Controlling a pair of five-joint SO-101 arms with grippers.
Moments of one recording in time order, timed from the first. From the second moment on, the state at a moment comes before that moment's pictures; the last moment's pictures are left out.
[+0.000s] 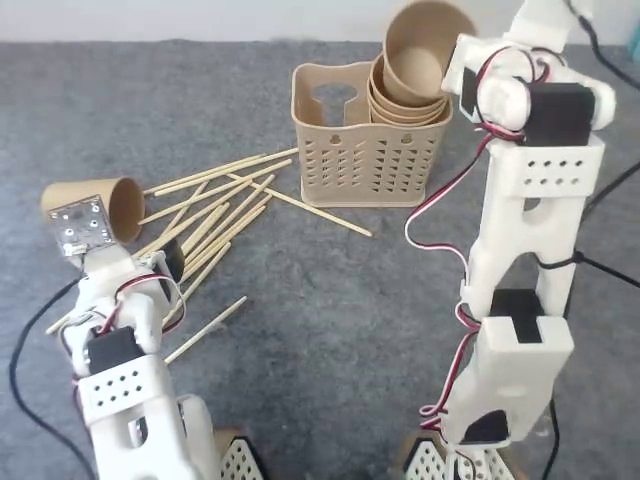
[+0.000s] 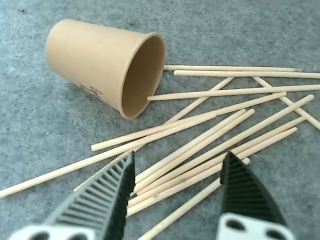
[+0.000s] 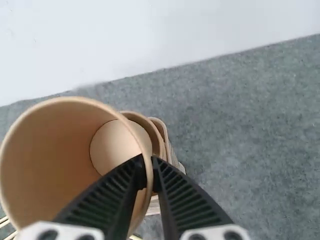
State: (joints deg) left arm -28.3 -62.1 75.4 44.4 5.9; right arm -5.2 19.6 -68.6 96.9 -16.7
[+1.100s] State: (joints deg) left arm -29.5 -62.1 75.1 44.4 8.4; right arm 4.4 -24.1 -17.1 100.8 -3.1
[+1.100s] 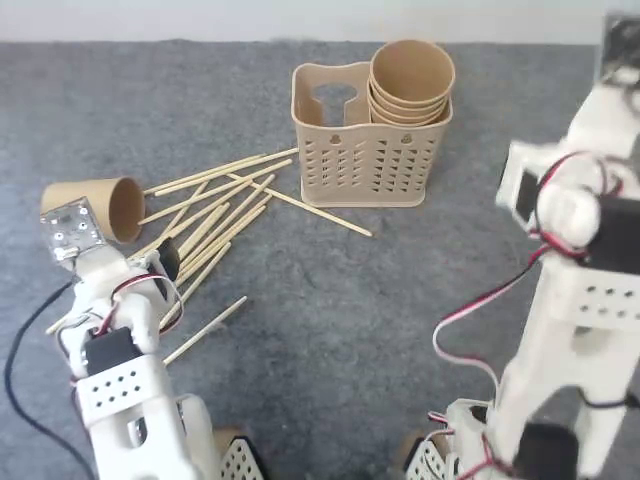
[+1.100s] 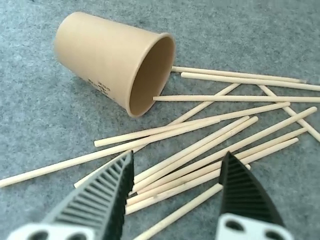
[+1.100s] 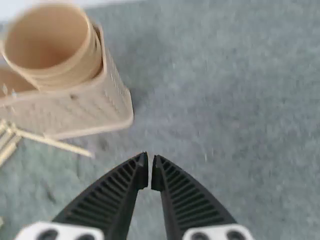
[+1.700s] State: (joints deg) left arm -31.9 -59.9 63.6 44.4 4.6; right arm 9.8 -39.4 43.0 81.0 11.7
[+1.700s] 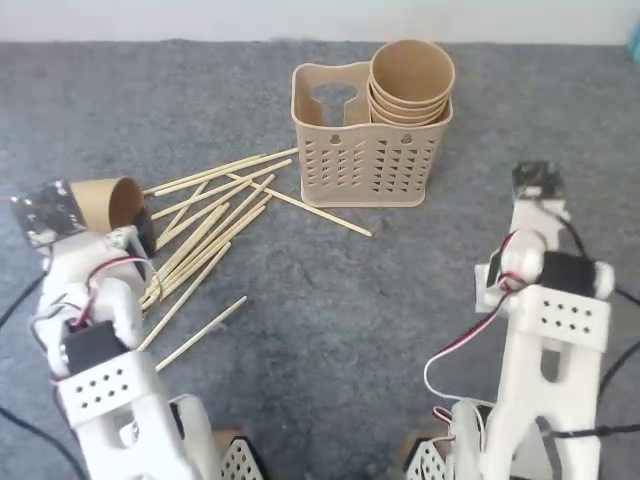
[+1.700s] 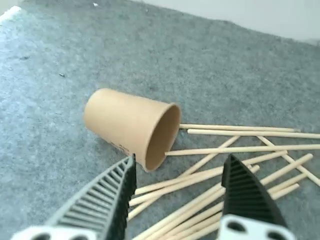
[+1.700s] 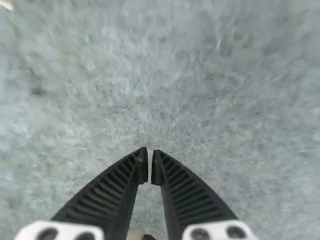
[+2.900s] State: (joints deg) left arm -35.2 -2.4 37.1 28.8 -14.5; right arm 2.5 -40.1 65.7 58.3 9.7
